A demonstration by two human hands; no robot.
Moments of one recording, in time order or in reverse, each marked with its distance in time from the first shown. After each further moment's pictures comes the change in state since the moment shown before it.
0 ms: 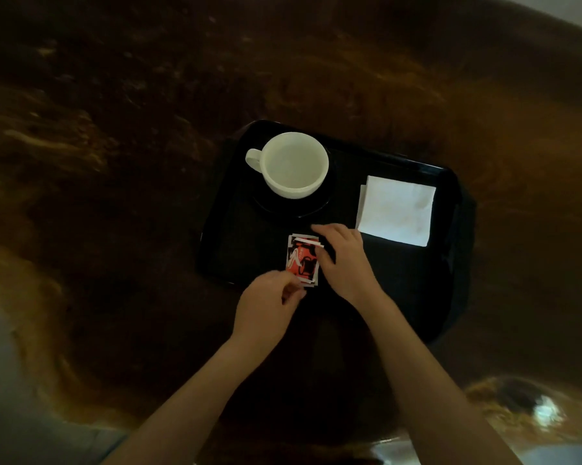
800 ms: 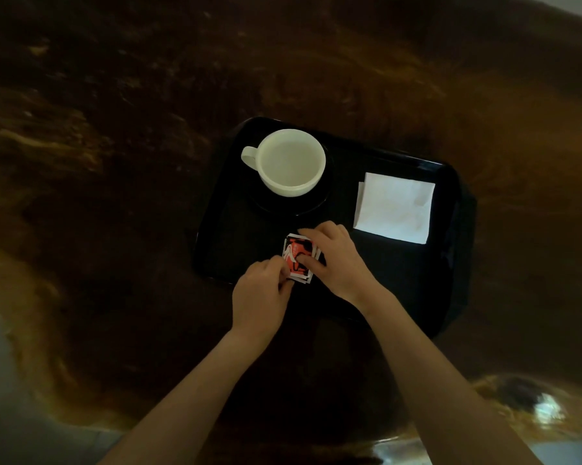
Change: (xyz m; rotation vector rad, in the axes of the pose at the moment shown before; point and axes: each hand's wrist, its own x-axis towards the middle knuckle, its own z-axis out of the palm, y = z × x) left_hand 0.011 -0.006 0.009 0.135 0.145 -0.007; right_hand 0.006 0.002 0.001 -0.134 -0.151 -0.127
